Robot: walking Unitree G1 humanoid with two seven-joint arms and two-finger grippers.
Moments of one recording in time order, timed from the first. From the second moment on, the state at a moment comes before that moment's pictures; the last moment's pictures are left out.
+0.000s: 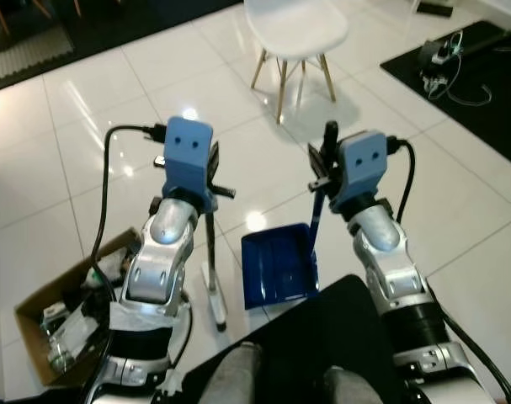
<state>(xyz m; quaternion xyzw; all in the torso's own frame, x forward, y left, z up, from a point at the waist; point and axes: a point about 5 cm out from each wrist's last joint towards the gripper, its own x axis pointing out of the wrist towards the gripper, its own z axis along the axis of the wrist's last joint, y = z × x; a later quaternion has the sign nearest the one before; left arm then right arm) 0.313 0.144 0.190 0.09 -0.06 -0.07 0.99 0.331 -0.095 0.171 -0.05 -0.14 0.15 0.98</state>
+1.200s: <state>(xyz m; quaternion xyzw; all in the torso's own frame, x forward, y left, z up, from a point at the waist) 0.311 0.123 0.166 0.08 -0.04 -0.10 0.99 0.331 -0.147 0.156 -0.07 -0.10 0.10 0.99</state>
